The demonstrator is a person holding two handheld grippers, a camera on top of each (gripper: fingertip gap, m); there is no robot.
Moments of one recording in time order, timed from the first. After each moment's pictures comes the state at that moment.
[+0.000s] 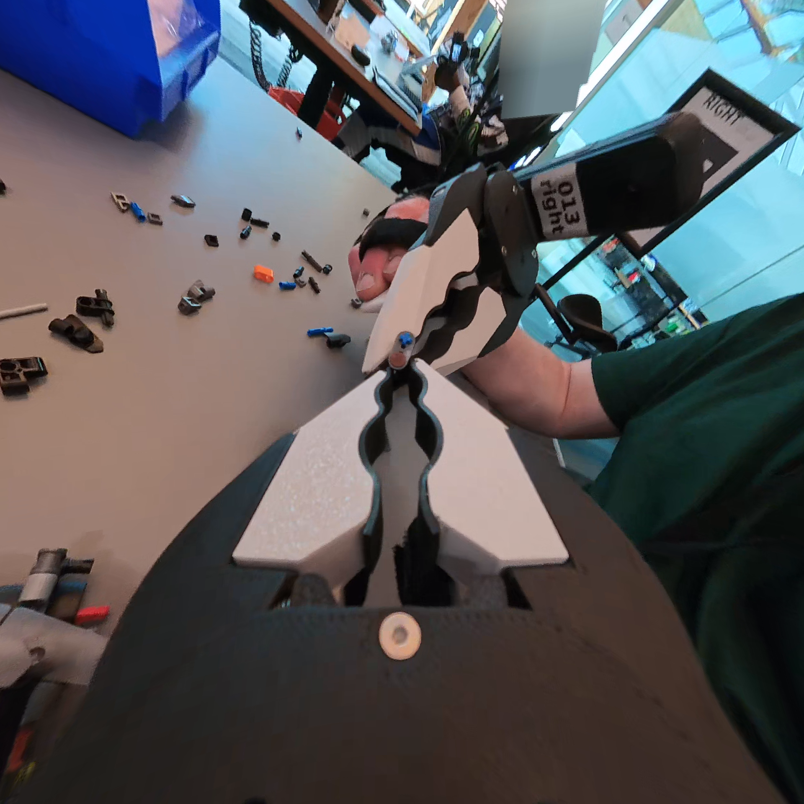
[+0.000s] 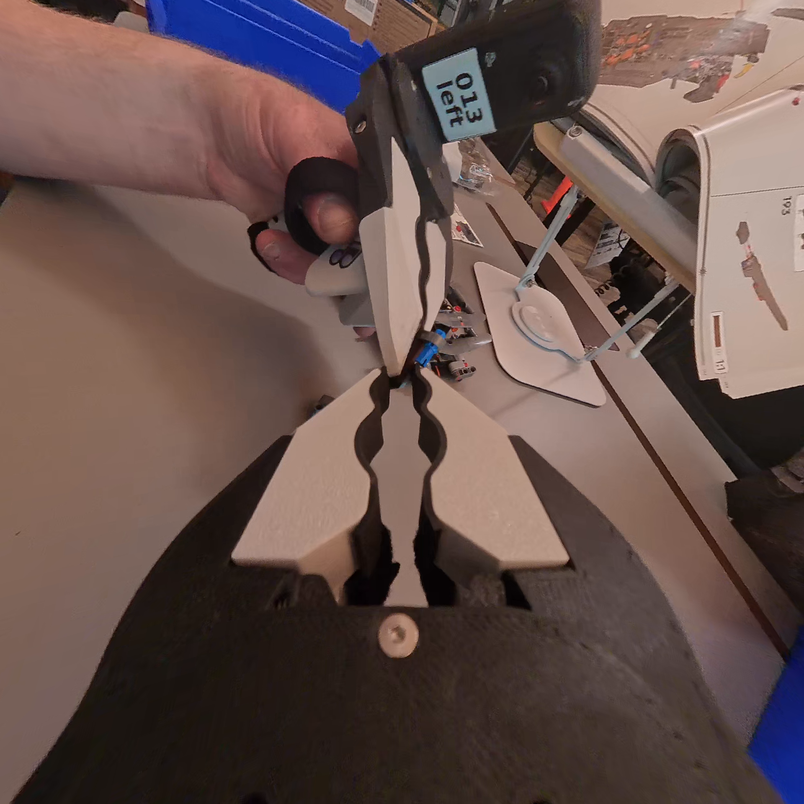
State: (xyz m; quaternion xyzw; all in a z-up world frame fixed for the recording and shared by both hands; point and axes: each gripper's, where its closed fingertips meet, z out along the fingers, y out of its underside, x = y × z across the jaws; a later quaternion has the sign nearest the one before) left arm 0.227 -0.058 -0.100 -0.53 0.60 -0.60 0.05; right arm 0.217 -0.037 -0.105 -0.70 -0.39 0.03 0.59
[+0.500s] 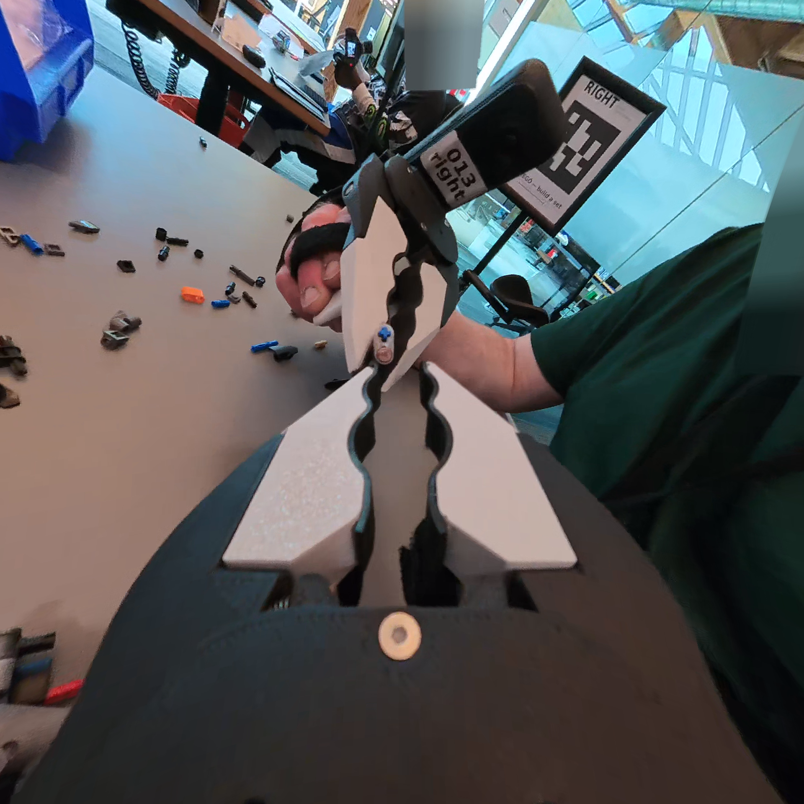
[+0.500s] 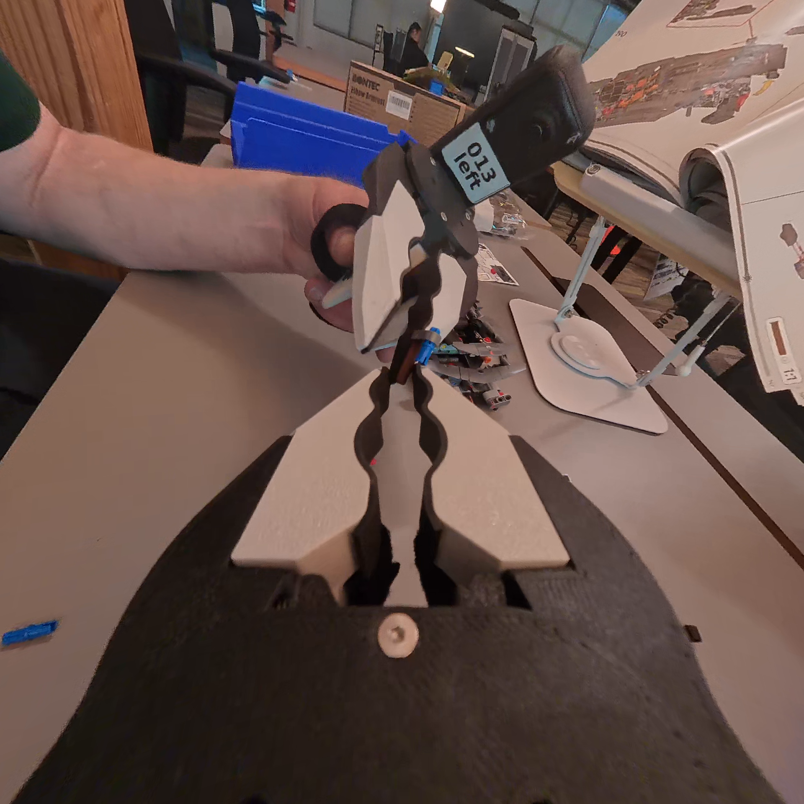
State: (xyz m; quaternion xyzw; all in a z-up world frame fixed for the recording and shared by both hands) left arm 0.215 -0.069 -0.087 -0.44 0.62 -0.65 0.01; right arm 0.211 -0.047 -0.094 -0.68 -0.38 0.14 0.61
